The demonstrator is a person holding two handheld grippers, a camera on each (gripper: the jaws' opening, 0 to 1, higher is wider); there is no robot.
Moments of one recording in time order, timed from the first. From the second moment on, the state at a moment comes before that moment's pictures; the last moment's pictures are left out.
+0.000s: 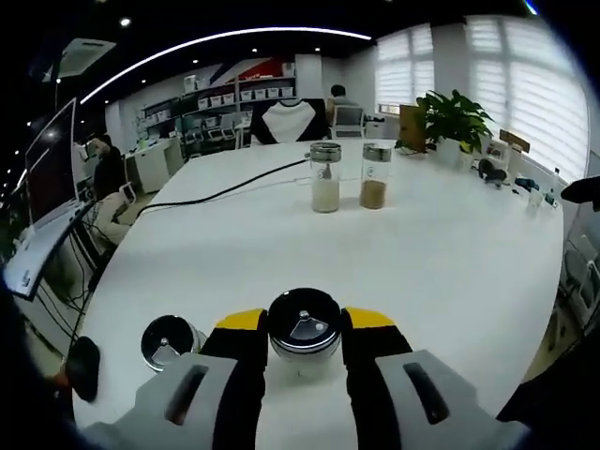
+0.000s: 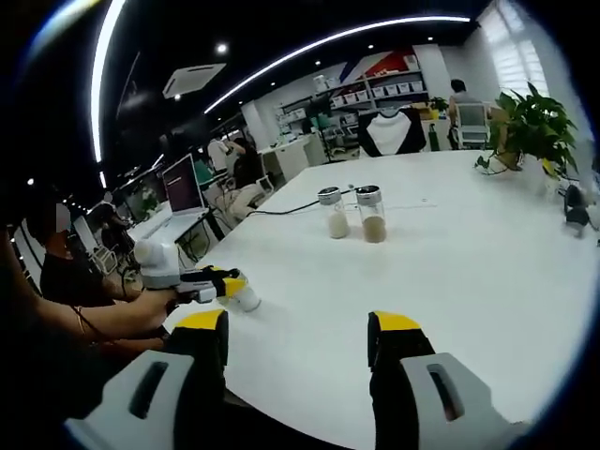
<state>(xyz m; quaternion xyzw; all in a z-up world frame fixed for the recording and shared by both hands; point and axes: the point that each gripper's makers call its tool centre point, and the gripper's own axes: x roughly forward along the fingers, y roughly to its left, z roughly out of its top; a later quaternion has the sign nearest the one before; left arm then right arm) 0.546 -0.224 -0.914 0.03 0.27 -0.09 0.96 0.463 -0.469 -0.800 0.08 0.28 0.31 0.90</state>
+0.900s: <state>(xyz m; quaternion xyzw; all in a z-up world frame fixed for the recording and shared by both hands) 0.544 -0.229 -0.905 0.07 0.25 -0.11 0.96 0.449 -0.468 -0.804 0.09 0.29 0.31 0.90</state>
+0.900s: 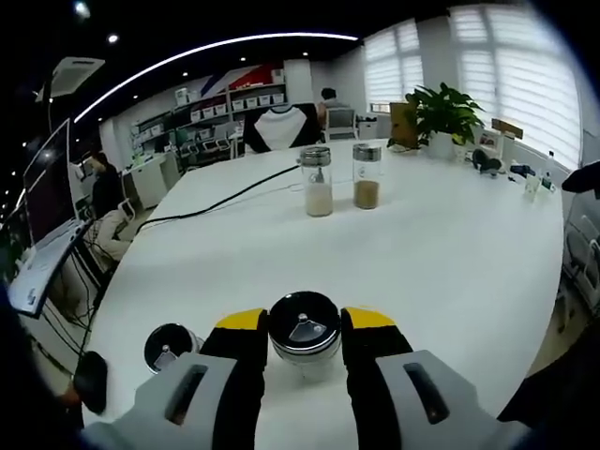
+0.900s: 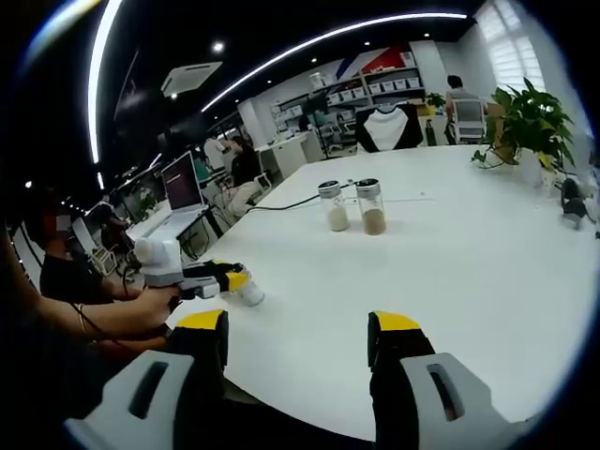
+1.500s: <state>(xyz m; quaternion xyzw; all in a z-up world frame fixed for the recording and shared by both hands) 0.511 -0.219 -0.858 0.04 0.23 -0.12 0.97 0.457 -0.452 -0.805 0.08 0.29 0.34 0.89</state>
